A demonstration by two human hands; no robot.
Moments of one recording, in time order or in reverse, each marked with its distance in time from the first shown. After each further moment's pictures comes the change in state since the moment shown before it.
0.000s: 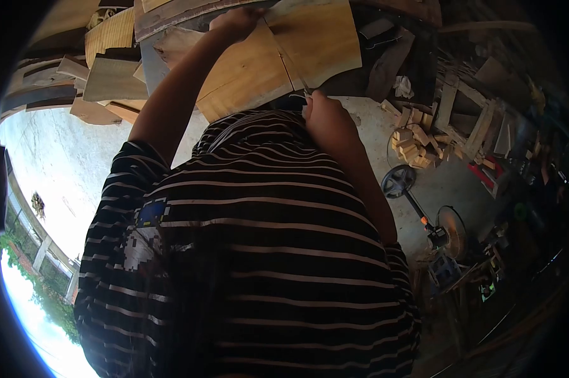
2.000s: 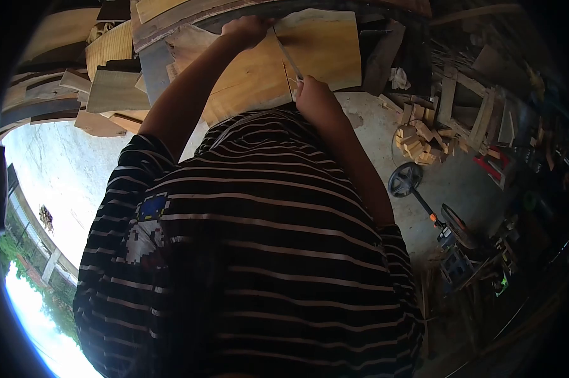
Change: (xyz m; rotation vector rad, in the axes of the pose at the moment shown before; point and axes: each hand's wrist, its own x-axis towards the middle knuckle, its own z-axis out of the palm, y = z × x) left_hand -0.011 0.036 0.012 0.128 -0.069 0.087; right_hand 0.040 0.016 0.030 0.140 0.126 -0.030
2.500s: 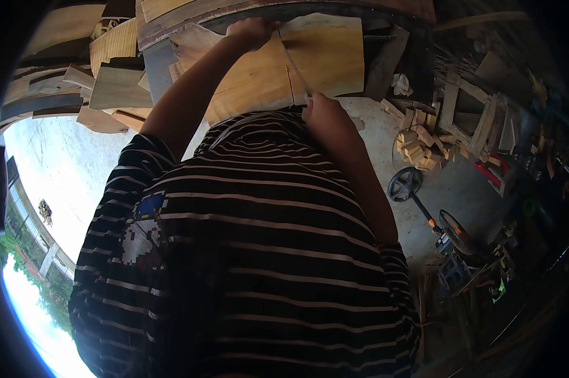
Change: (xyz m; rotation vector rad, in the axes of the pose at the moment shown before) left_hand 0.002 -0.002 -0.001 -0.002 0.039 0.008; right_hand -0.027 0.002 -0.021 -0.024 -0.126 0.057
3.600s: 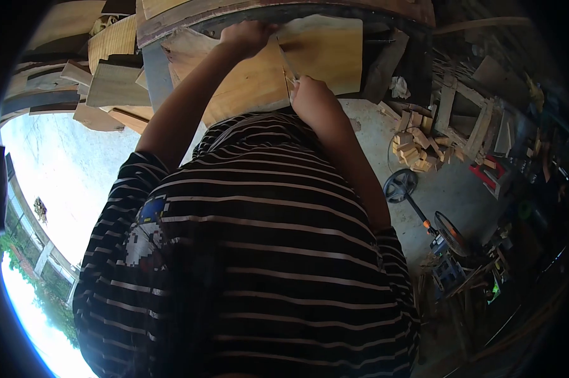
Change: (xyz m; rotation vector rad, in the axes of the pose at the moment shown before) left_hand -0.030 0.003 -0.008 -0.002 0.066 0.028; right_hand 0.030 -0.022 0.002 -0.083 0.088 -0.094
